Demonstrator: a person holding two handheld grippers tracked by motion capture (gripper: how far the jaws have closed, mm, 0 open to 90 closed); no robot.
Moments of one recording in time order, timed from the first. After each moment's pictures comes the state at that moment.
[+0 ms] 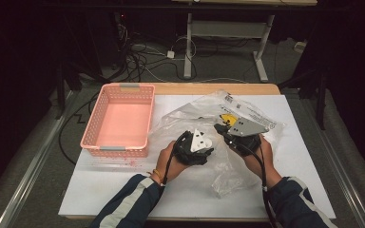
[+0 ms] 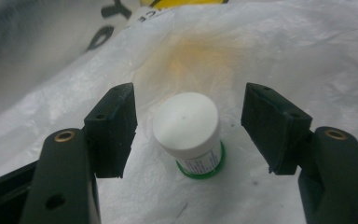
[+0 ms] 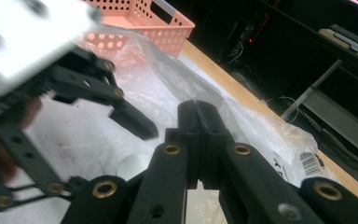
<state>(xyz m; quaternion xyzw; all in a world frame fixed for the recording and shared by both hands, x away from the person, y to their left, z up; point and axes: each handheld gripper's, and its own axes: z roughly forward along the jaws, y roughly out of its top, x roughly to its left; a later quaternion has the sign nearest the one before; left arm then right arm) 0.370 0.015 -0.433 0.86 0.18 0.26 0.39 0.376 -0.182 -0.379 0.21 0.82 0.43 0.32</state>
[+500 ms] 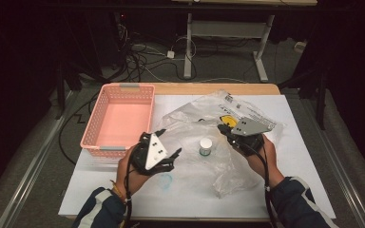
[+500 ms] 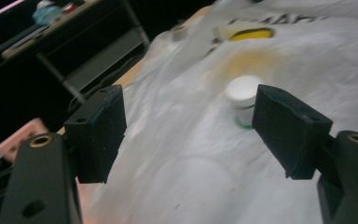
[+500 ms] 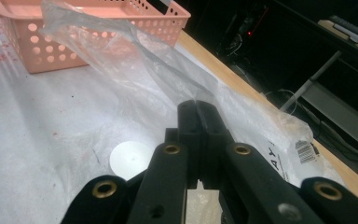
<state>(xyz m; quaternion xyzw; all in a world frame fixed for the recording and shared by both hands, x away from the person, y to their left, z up) 0.318 0.118 -0.397 0.81 0.24 0.37 0.39 0.378 -0.191 -0.380 0.22 0.82 0.42 0.32</state>
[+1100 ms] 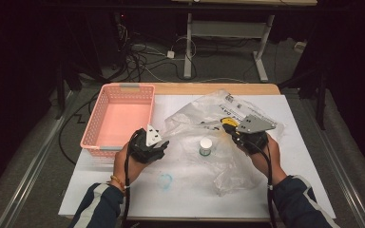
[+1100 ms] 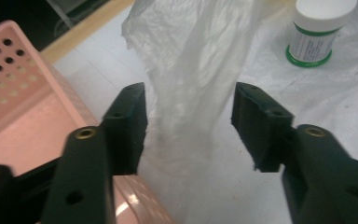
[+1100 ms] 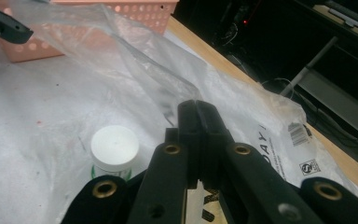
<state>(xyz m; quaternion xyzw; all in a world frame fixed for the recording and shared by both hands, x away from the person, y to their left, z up) 0.370 0.125 -0.423 0.85 0.32 0.26 0.34 0.387 -0.206 -0.384 0.24 0.82 0.41 0.32</state>
